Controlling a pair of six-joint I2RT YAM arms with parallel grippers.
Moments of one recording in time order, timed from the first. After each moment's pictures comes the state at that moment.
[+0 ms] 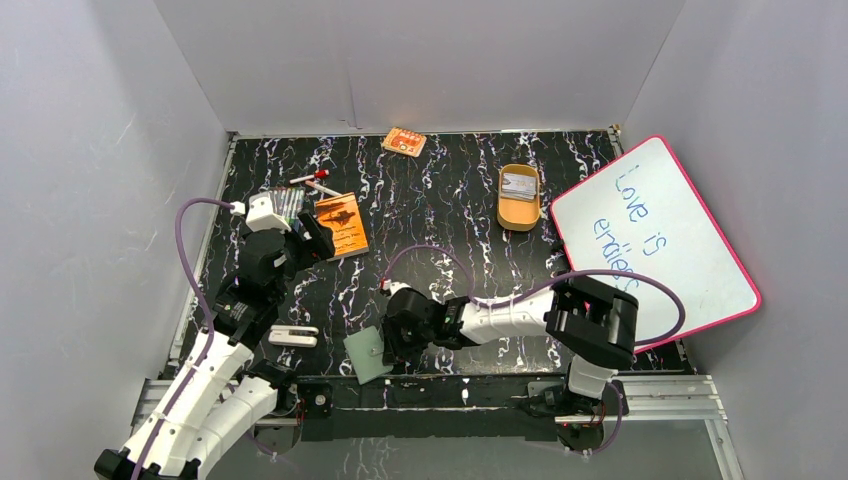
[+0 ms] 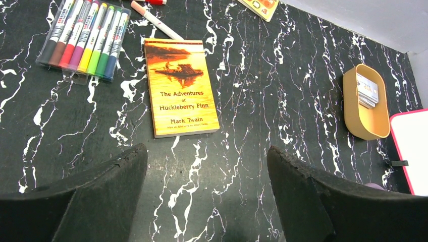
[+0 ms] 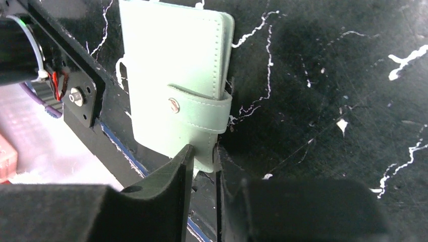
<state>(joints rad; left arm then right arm) -0.40 0.69 0.72 -0.39 -0.33 -0.49 1.29 1.71 0.87 -0.02 -0.13 0.84</state>
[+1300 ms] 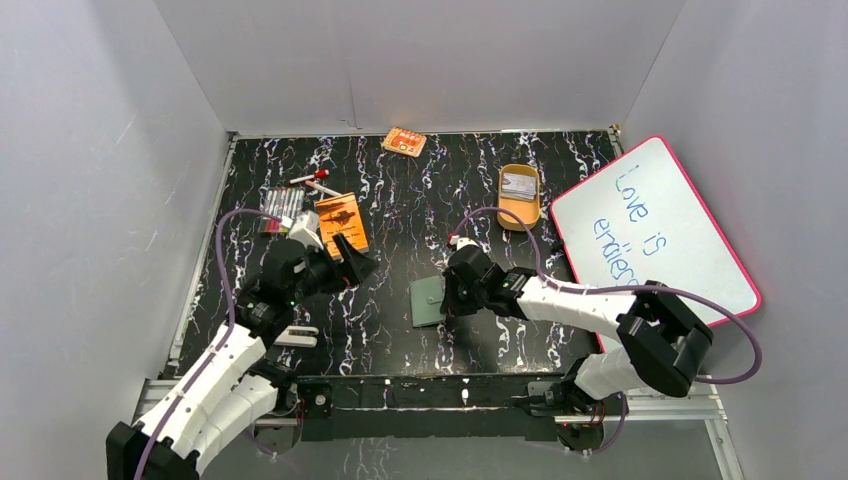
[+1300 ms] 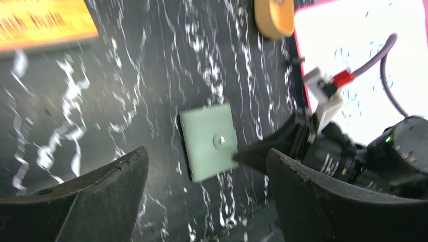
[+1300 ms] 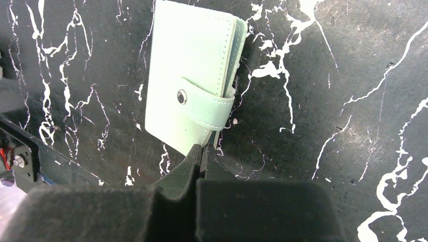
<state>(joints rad) -0.42 0.74 0.58 -0.26 0.18 -0.71 0.94 1.38 0.71 -0.23 -0.01 0.68</state>
